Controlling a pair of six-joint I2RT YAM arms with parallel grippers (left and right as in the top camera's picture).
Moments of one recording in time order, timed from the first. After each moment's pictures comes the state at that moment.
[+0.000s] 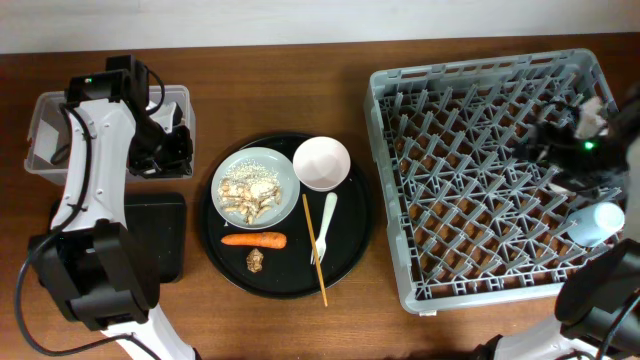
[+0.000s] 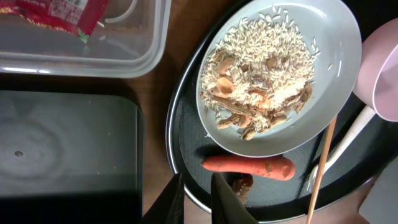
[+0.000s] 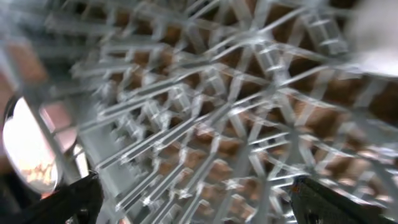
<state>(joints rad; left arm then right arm) 0.12 1.96 1.81 -1.42 0.17 -0.03 -0.48 1.79 1.62 -1.29 -0.44 -0.05</state>
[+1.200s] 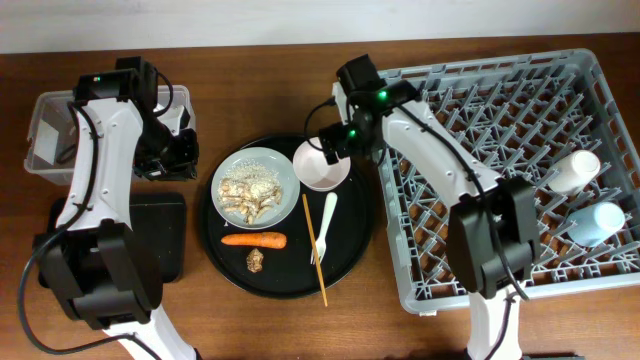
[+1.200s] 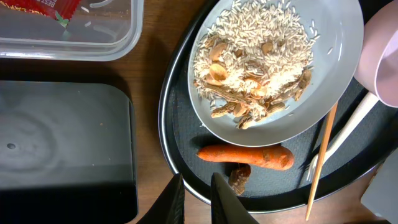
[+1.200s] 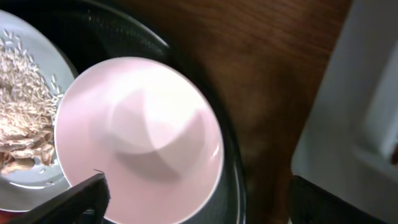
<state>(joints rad) 0.09 1.96 1.81 -1.46 0.17 -0.03 0.42 2.13 1.81 -0.93 -0.13 0.11</state>
